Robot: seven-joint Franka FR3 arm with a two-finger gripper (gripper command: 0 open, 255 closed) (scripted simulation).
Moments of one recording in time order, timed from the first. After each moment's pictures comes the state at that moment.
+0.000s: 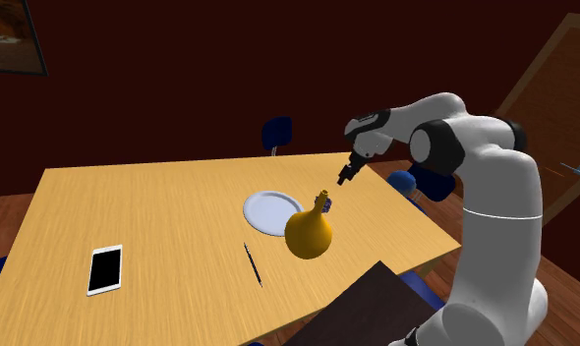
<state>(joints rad) -0.20 0.57 -0.45 -1.72 0.46 2.20 -0.98</state>
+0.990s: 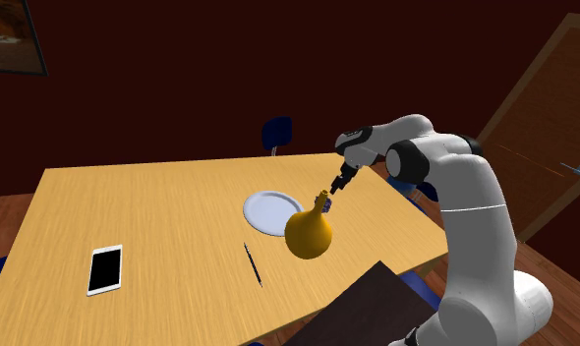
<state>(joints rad) -0.29 0.83 -0.38 -1.49 0.54 2.20 -1.02</state>
